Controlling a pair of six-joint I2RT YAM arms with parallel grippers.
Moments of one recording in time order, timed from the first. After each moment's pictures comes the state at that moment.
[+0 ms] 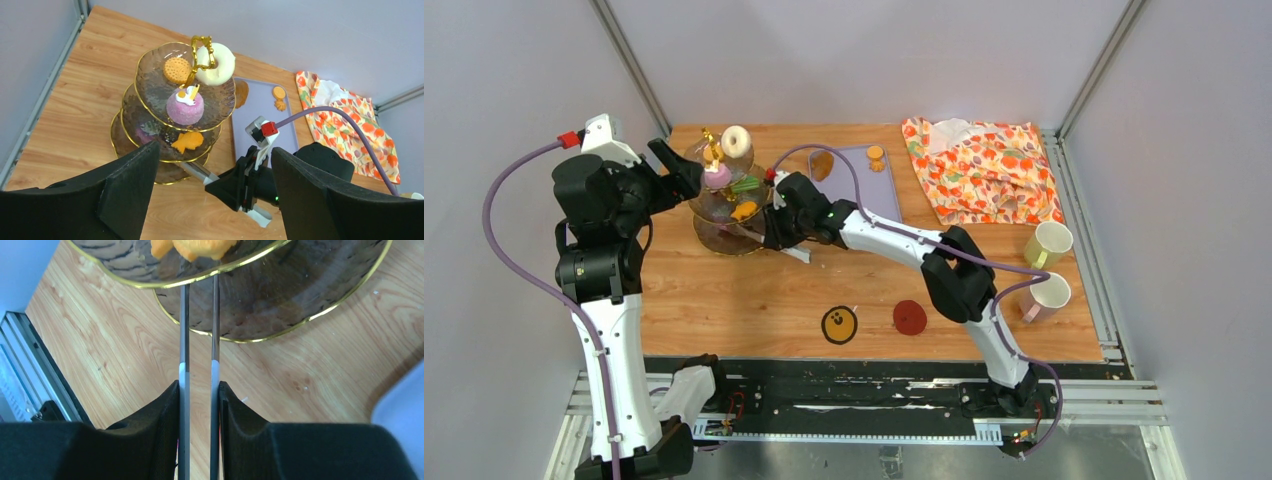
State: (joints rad) left arm 0.21 0.92 1.41 -0.71 0.24 -0.32; right arm 0.95 2.21 1.84 -0.28 -0.18 0.38
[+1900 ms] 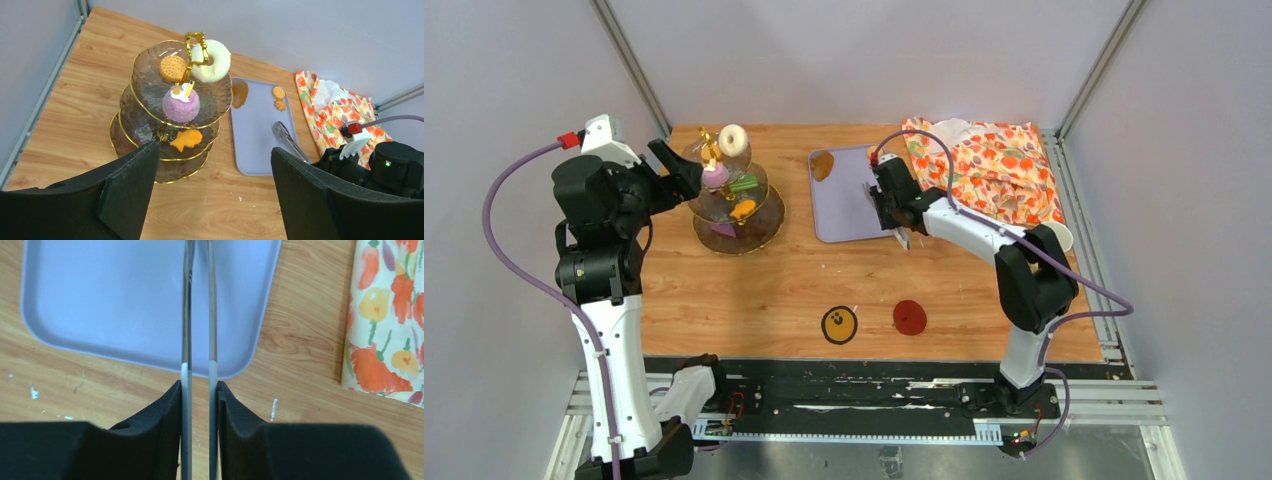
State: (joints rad) left arm 0.21 0.92 1.41 -0.71 0.24 -0.32; right arm 0.62 1.81 1.34 -0.35 0.19 0.16
